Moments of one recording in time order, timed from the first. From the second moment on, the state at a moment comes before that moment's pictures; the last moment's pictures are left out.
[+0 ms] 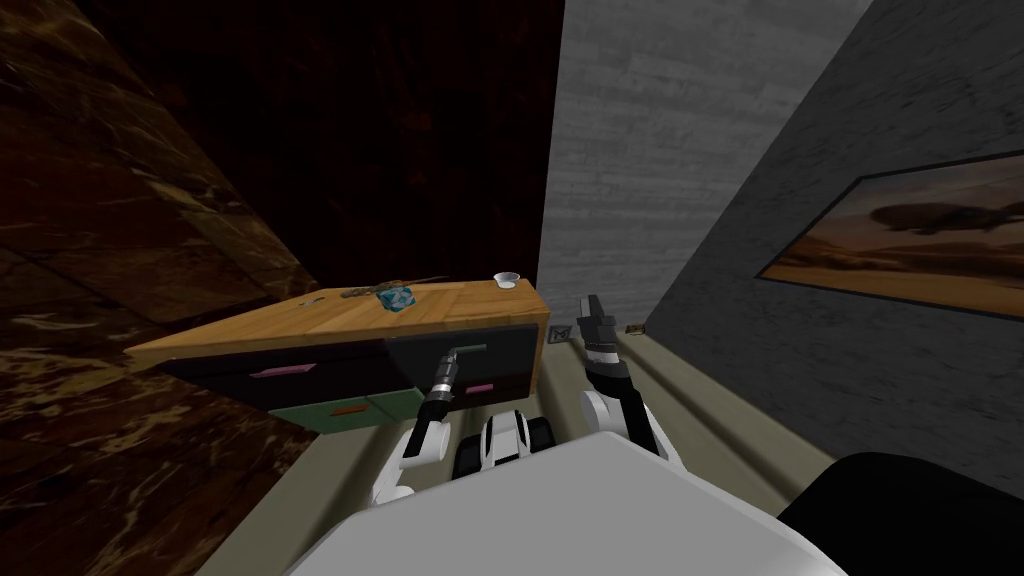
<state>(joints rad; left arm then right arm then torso) 0.14 0.06 -0.07 -1.33 -0.02 -0.46 0.06 0.51 0.02 -0.02 -2.28 -0.01 -0.56 0.13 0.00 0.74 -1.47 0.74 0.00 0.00</state>
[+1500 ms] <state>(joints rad) 0.13 0.08 -0.09 -1.48 -0.03 -0.30 0.08 0.51 0.02 -0.02 -2.28 -0.01 -0.56 0.13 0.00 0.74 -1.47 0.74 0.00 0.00</state>
